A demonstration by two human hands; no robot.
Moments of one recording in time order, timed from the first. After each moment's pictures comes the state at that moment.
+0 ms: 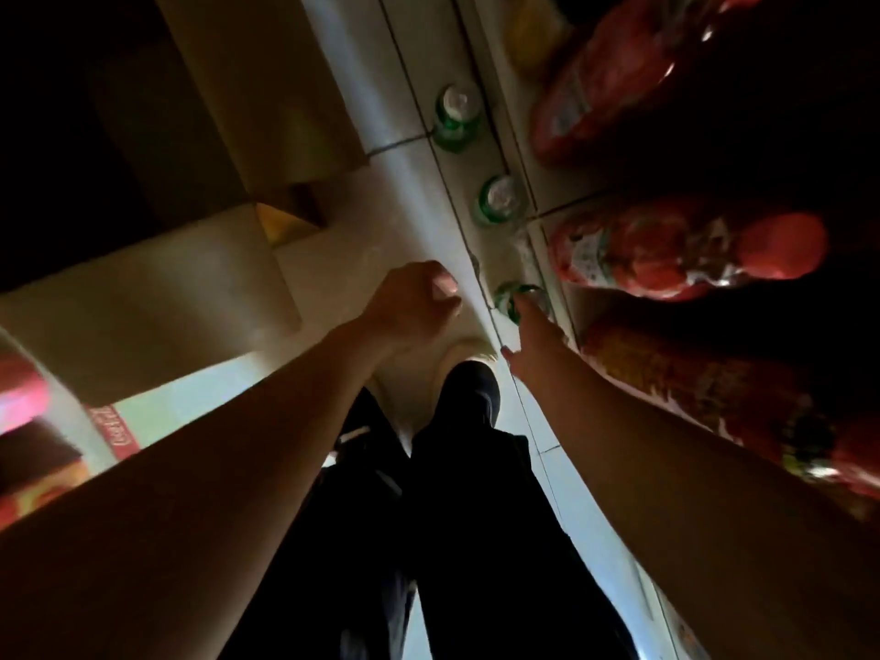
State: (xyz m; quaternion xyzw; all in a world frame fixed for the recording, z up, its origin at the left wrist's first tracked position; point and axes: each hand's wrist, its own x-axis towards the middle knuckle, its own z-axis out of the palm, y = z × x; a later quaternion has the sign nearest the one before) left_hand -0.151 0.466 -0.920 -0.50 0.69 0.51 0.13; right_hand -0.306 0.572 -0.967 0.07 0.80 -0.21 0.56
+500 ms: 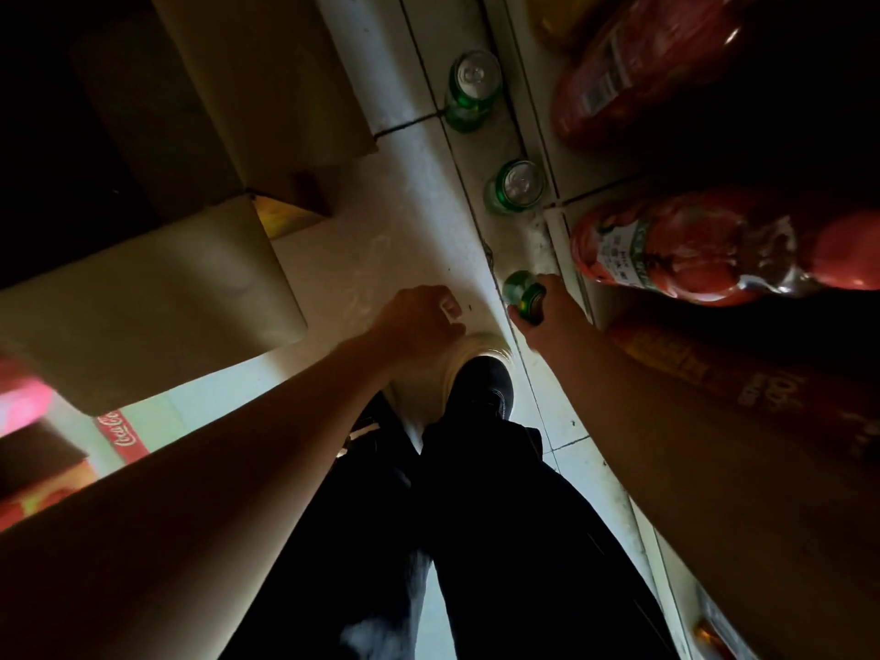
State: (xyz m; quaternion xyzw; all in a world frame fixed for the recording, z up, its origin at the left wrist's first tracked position) left_hand -0.141 0.477 -0.950 -0.49 0.65 0.54 0.22; right_hand -0.318 0.568 -1.012 -0.07 0.84 -0.13 0.52
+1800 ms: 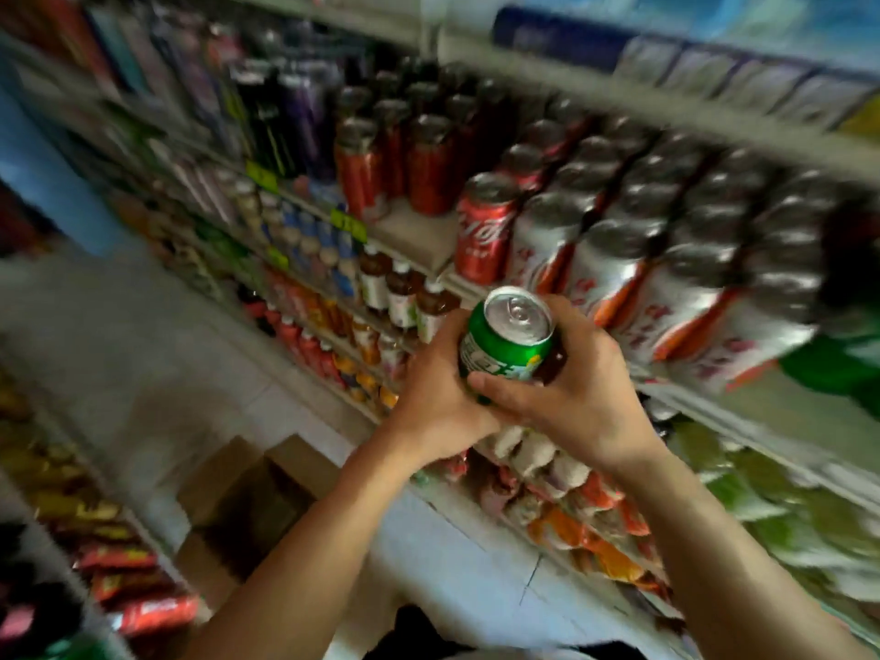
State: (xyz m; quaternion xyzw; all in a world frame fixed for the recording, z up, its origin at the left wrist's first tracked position) left_hand -0.209 0.538 -0.124 -0.16 0.79 0.57 -0.15; right_hand -0.286 0.668 -0.077 -0.35 0.79 -0.49 0.11
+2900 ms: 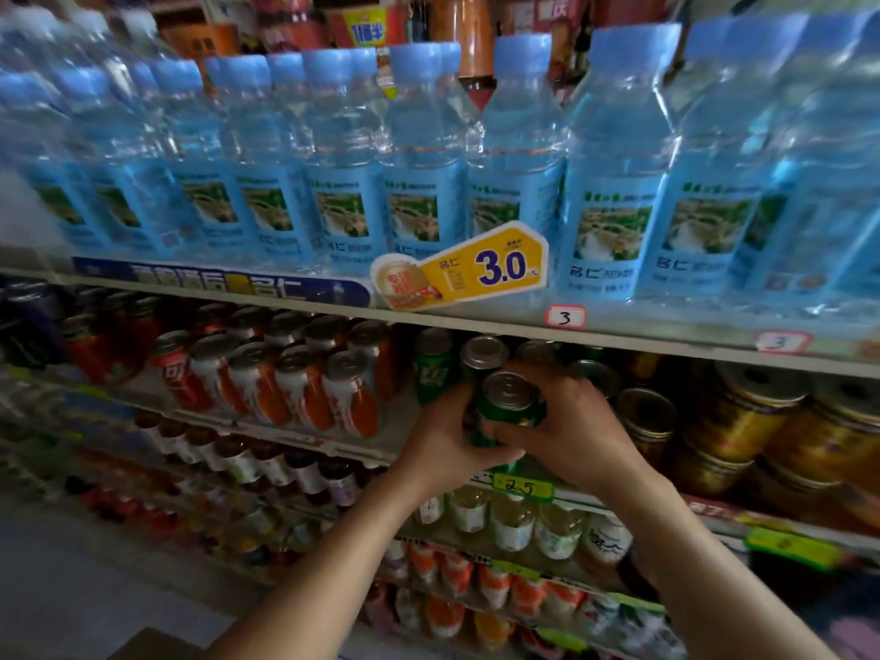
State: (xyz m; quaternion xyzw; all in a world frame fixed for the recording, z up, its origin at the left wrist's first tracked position) left_hand -0.369 0.847 -0.084 0.05 0.83 0.54 -0.09; right_hand -0.400 1.017 -0.033 -0.29 0.90 -0.33 -0.06
